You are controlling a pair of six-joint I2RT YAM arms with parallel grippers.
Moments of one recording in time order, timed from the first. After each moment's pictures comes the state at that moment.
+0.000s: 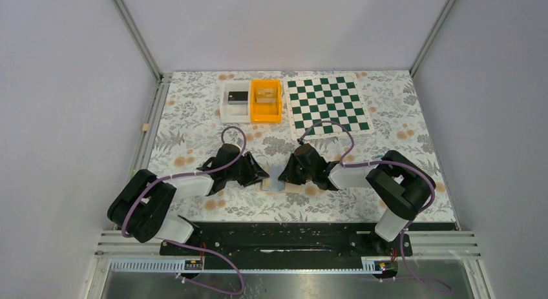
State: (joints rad) left arm -0.55 1.42 0.44 0.23 0.30 -0.99; right arm 0.82 1.69 0.68 0.25 -0.09 0.98
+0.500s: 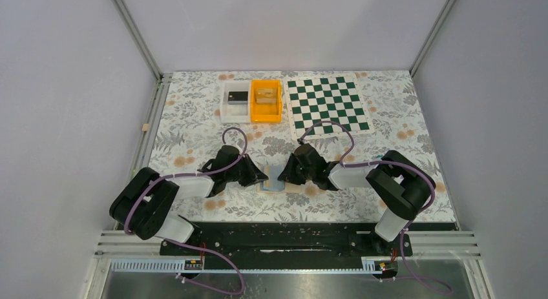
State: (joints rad) left arm -0.55 1.43 0.42 0.31 0.33 -0.99; right arm 0.82 1.69 0.68 0.25 -0.09 0.98
